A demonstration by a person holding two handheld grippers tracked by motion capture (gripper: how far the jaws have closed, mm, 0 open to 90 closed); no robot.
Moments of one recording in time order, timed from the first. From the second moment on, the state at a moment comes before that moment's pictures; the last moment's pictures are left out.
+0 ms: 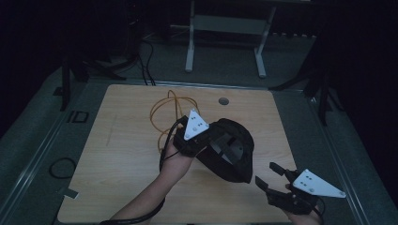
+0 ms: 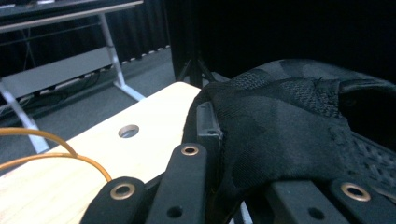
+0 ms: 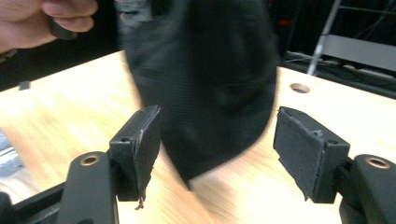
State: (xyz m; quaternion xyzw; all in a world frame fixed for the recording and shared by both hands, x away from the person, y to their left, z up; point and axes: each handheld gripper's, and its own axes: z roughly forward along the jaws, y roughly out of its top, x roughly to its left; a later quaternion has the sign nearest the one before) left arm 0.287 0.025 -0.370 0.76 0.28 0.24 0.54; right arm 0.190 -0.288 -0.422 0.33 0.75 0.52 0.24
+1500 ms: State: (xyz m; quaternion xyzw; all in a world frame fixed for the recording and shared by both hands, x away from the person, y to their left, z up) left arm 0.284 0.048 -0.354 0.80 0.04 0.06 0.60; right arm 0.207 -0.243 -0.376 0.07 0.82 0.52 0.22
